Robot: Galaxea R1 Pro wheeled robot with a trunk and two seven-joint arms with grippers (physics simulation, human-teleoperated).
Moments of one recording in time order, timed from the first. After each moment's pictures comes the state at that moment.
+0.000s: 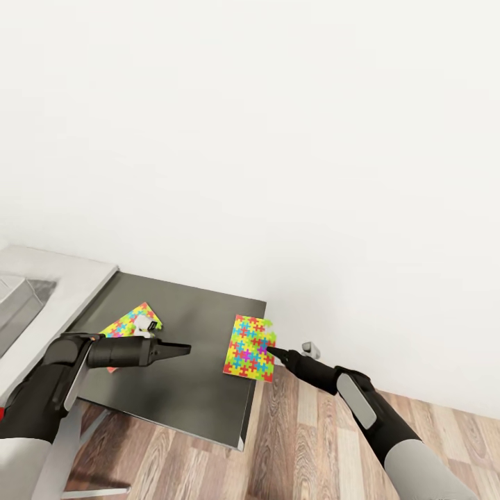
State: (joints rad) left arm -0.59 0.26 0.06 -1.25 0.05 0.98 -1.57; right arm -0.60 -0.06 0.19 -0.77 -0.81 0.54 0.52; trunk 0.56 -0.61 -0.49
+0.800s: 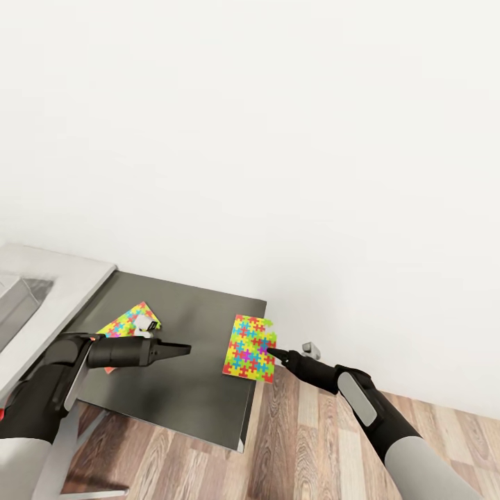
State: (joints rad) left arm -0.59 0.26 0.06 -1.25 0.05 0.98 -1.57; right arm -0.62 -0.07 0.20 -0.76 -0.82 0.58 0.51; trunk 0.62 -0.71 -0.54
